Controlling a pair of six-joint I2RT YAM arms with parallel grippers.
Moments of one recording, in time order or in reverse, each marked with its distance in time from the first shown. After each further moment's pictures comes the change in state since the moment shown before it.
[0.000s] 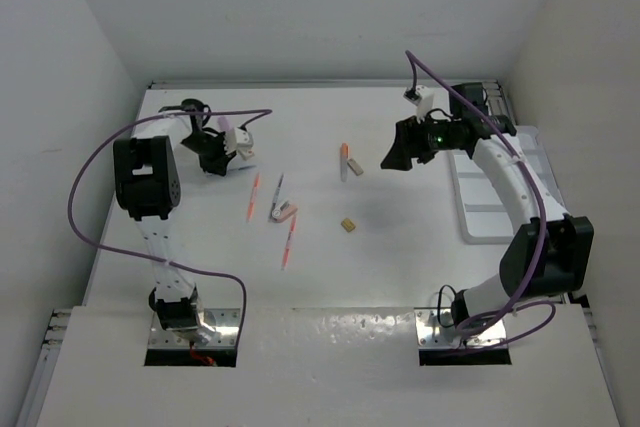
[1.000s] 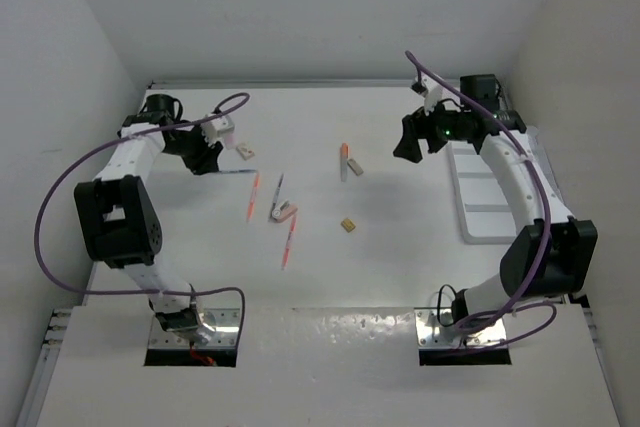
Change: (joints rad) left arm 0.073 -0.500 -0.300 0.074 0.115 -0.275; right arm -0.057 -0.002 0.069 0.061 0.138 -0.229
